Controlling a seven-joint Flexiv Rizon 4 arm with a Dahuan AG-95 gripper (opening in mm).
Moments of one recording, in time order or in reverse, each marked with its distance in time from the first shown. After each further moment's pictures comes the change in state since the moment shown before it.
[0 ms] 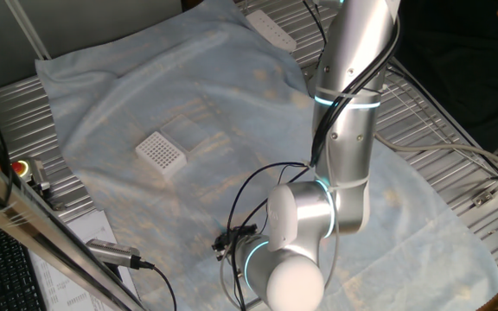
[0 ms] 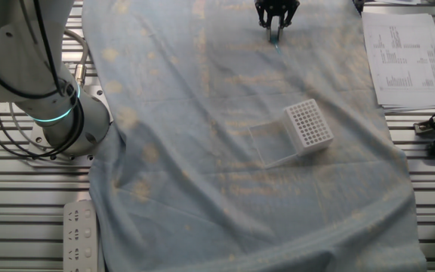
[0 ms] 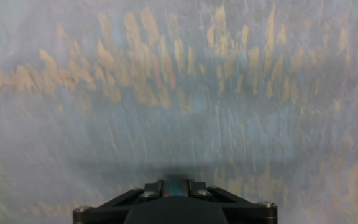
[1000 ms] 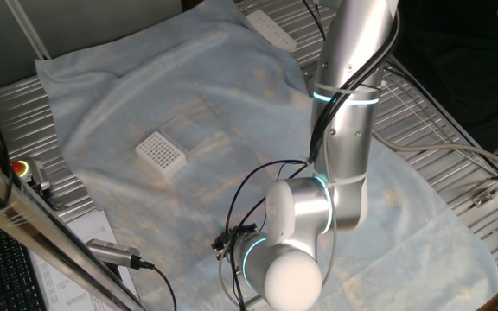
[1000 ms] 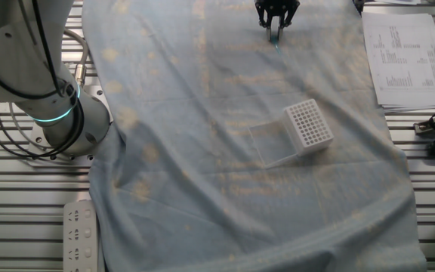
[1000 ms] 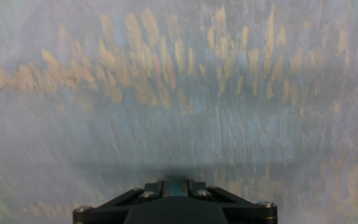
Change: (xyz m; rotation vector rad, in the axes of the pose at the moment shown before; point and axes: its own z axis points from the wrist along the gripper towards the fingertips) arm 0.000 0.001 0.000 0.000 -0.025 -0.004
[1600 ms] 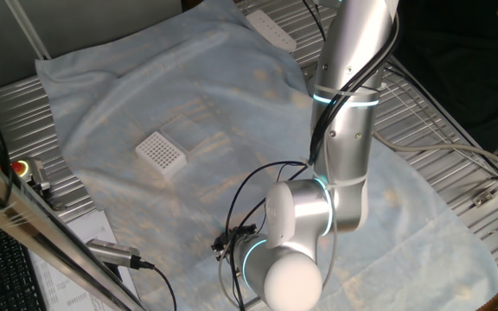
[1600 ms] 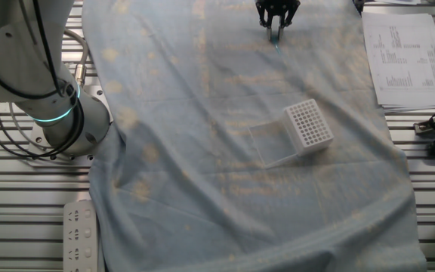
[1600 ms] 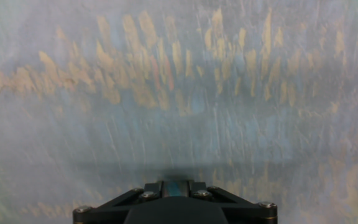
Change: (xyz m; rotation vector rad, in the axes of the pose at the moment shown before) arm 0.000 0.000 0.000 0.000 0.005 -0.003
